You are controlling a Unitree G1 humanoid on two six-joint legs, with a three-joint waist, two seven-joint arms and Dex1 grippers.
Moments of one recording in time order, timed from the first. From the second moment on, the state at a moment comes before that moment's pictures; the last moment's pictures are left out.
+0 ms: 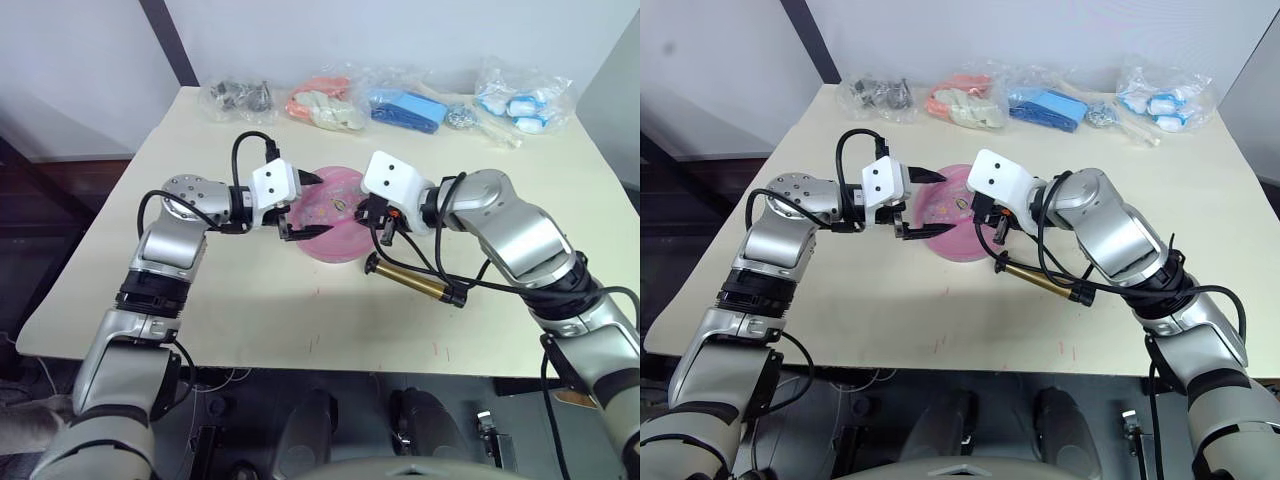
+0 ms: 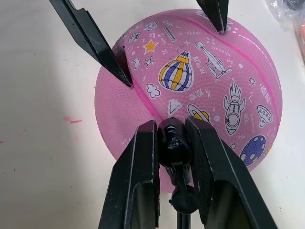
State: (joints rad) left arm -0.74 0.68 -0.19 0.29 -0.10 0.02 -1.15; right arm -0.92 -0.47 0.45 -0.24 0.11 0.97 0.84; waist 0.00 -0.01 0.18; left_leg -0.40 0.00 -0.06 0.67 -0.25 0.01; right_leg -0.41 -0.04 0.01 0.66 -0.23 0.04
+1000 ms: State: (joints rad) left arm -0.76 0.69 -0.23 0.26 -0.10 0.06 -1.14; right arm -0.92 -0.52 0.45 -0.30 0.15 1.02 0.83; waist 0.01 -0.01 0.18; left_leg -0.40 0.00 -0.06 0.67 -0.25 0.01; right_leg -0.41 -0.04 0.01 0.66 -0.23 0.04
